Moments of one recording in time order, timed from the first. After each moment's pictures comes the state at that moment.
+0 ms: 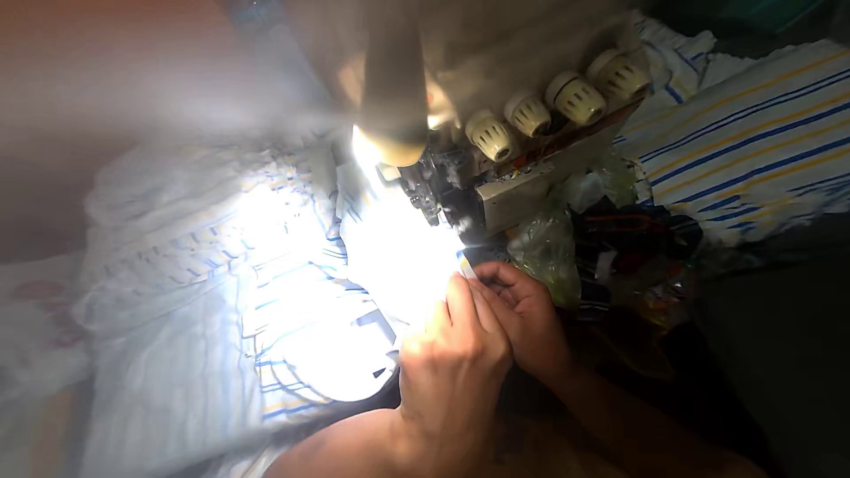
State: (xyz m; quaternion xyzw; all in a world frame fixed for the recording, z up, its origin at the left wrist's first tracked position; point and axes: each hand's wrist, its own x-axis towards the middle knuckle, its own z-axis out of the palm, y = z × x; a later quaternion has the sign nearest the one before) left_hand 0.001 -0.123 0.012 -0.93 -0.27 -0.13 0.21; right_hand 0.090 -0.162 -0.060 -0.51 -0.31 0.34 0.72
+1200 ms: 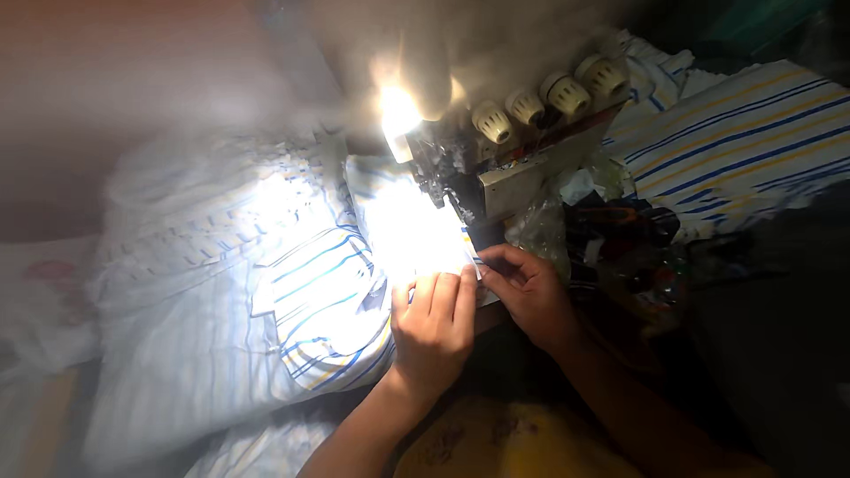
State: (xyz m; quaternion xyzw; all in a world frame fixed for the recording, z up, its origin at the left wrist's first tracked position) left_hand -0.024 -0.108 -0.031 -0.90 -0.22 -0.36 0.12; right_hand 0.100 -0.175 -0.057 -0.57 -0.37 0.29 0.67
